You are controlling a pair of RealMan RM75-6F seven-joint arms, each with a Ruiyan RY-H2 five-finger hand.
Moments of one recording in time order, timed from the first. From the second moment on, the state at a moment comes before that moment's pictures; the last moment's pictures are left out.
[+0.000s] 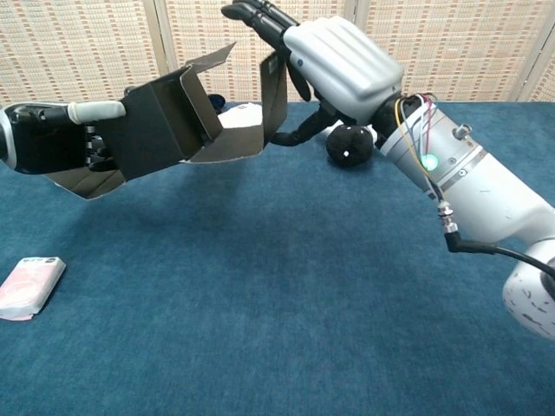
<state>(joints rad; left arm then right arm) -0.85 -1.34 0.08 -1.14 1.65 0.87 -2.04 0.91 -1.97 0.19 -0.75 -1.67 1.45 0.05</state>
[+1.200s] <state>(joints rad) -0.85 -1.45 0.09 -1.12 1.58 0.81 -1.56 0.96 -2.00 0.08 -0.65 -1.71 1.35 0.06</state>
